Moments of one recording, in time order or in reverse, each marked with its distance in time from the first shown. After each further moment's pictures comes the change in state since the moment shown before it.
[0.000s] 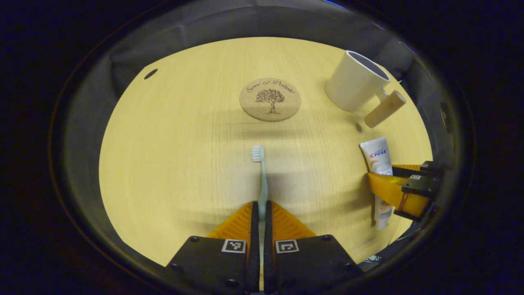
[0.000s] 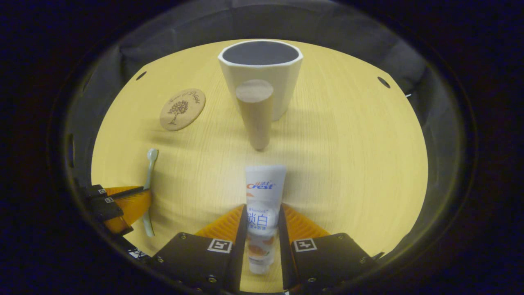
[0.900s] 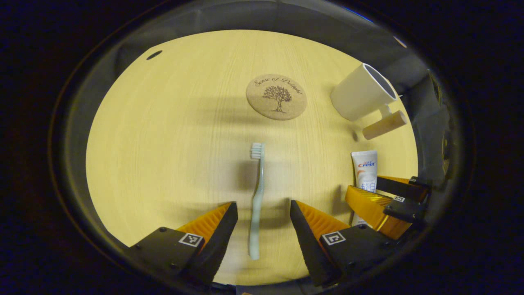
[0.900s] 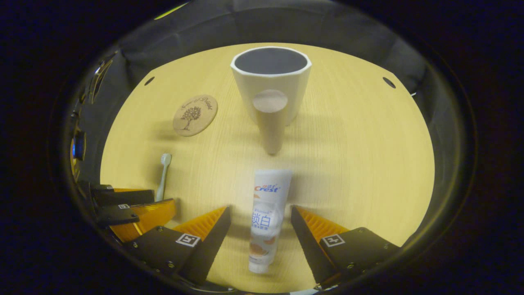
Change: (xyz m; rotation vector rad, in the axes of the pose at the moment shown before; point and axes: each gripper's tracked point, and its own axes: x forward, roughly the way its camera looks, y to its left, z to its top) left arm 0.006 0.003 -0.009 -0.124 0.076 -0.099; right arm -0.001 0.015 0.004 0.006 -0.014 0.055
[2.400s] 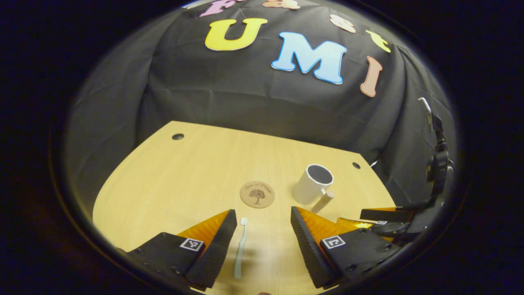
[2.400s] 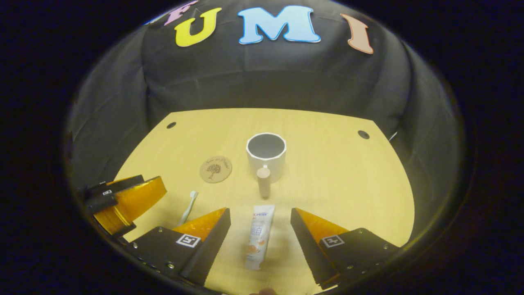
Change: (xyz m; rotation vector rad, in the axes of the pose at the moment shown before) left arm -0.147 -0.024 0.061 -0.010 -0.724 -0.069; right arm -0.102 -0.004 0.039 -0.044 -0.419 -0.004
